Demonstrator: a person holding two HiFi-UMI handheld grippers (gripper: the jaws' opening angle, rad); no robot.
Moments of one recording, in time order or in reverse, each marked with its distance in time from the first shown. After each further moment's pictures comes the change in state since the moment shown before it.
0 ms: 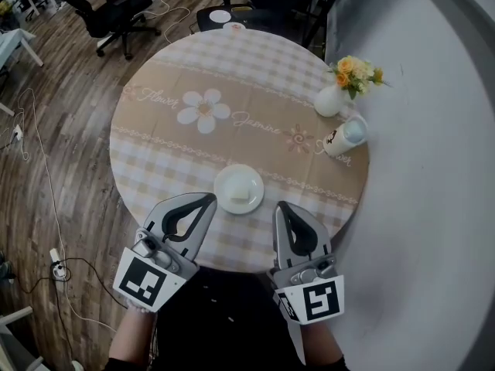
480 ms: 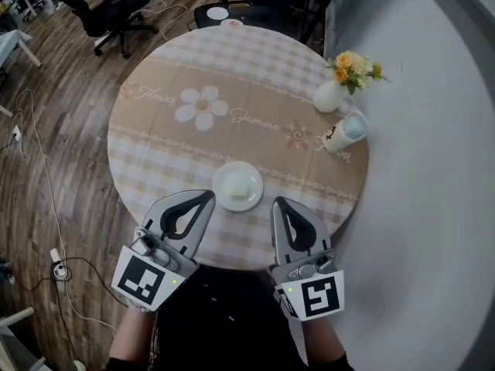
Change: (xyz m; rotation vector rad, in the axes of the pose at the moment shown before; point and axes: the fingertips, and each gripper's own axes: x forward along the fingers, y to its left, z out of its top) left arm 0.003 0.000 -0.001 -0.006 0.001 0.000; right arm 0.004 -0.001 -0.004 -0.025 0.031 0.009
